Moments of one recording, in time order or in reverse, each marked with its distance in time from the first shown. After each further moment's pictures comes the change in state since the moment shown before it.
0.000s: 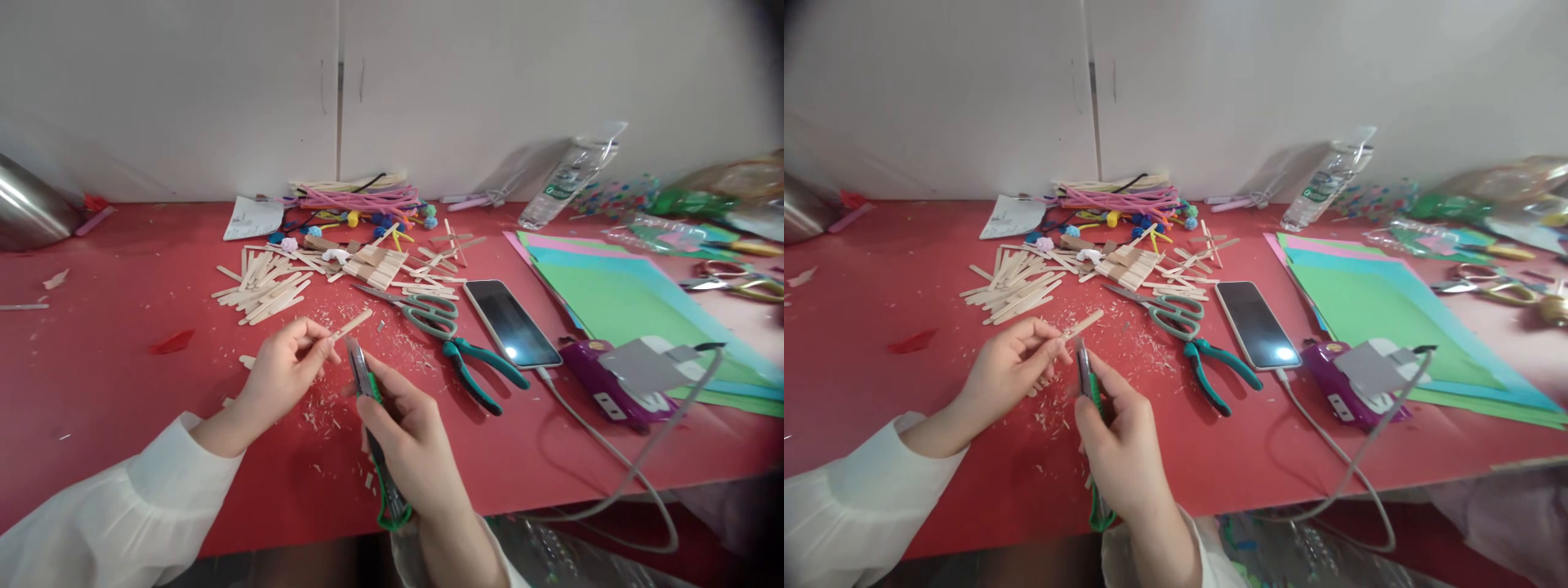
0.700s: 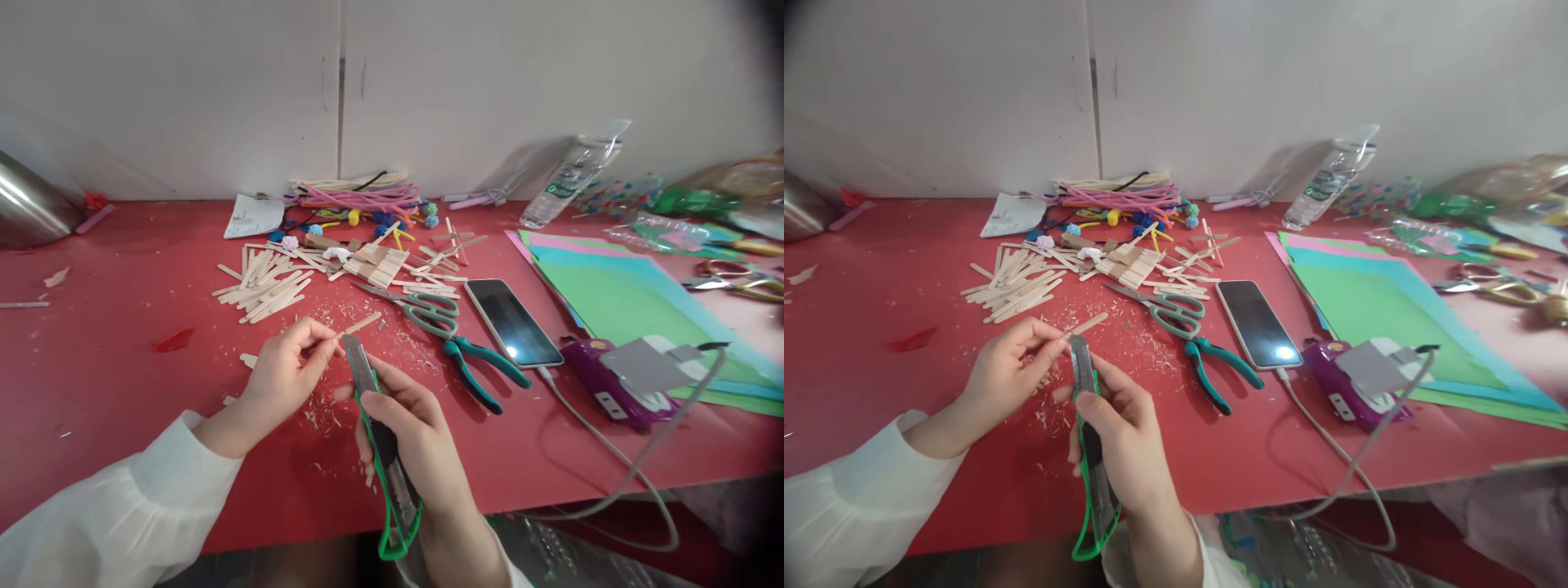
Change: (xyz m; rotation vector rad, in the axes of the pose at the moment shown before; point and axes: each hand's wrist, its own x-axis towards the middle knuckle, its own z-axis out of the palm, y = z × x) left_hand -0.002 -0.003 0.002 0.194 0.085 0.216; right_hand 0.004 -0.005 -0.002 0.362 -0.126 0.107
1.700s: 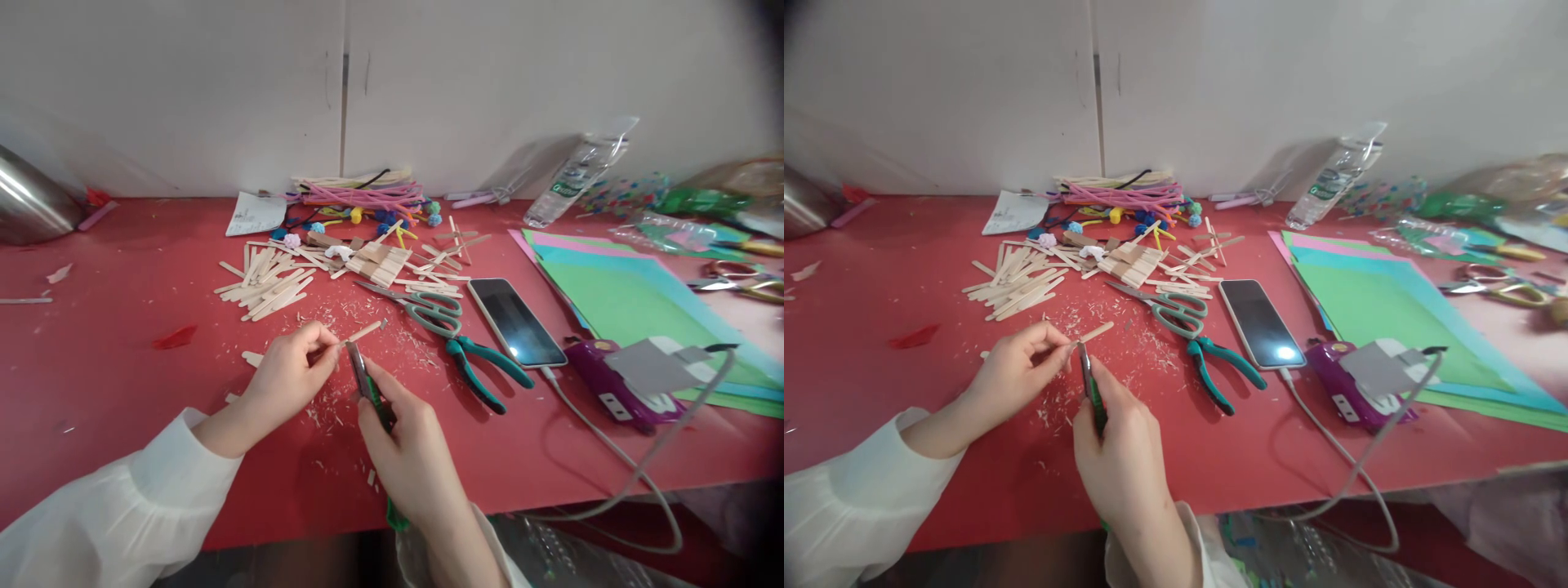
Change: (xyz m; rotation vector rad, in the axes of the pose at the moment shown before) left_hand 0.002 -0.001 0.001 0.062 -0.115 -0.108; right_hand -0.008 0.008 -0.002 -0.958 0.135 -0.275
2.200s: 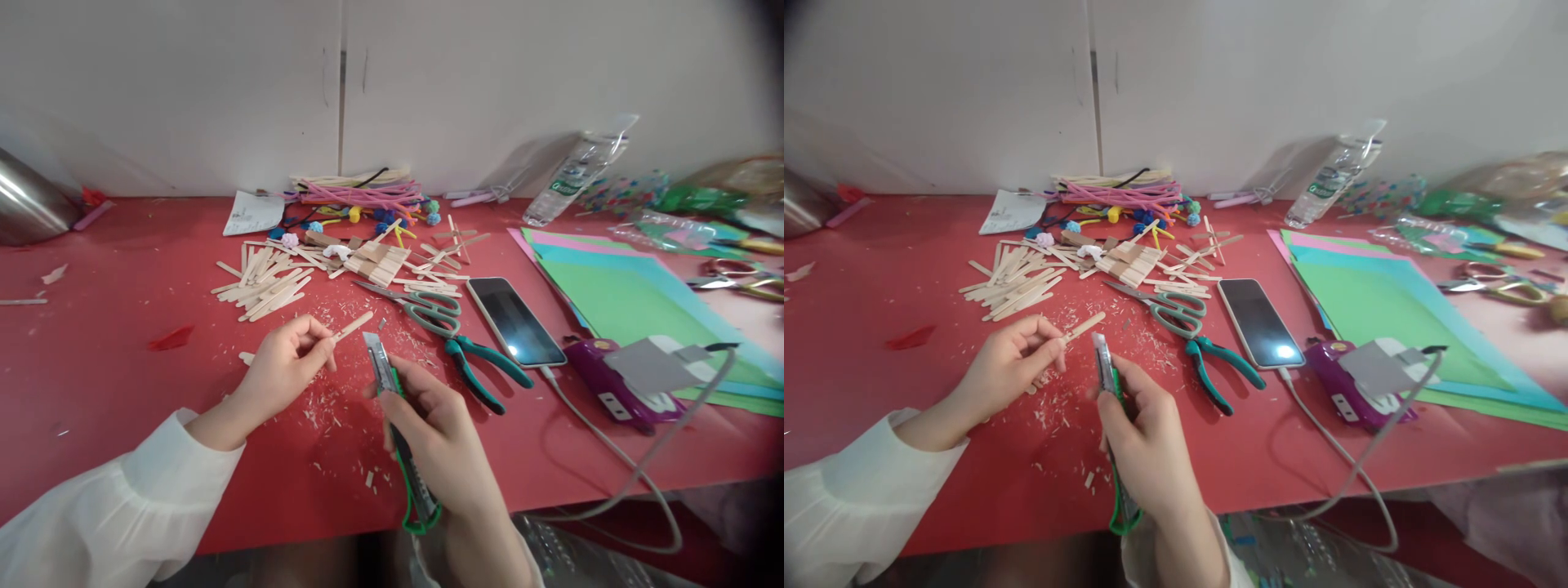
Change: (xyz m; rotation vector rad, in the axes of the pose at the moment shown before) left_hand 0.003 0.008 -0.007 -0.231 -0.041 -0.129; right_hand 0.005 0.000 -0.021 0.449 -0.037 0.179
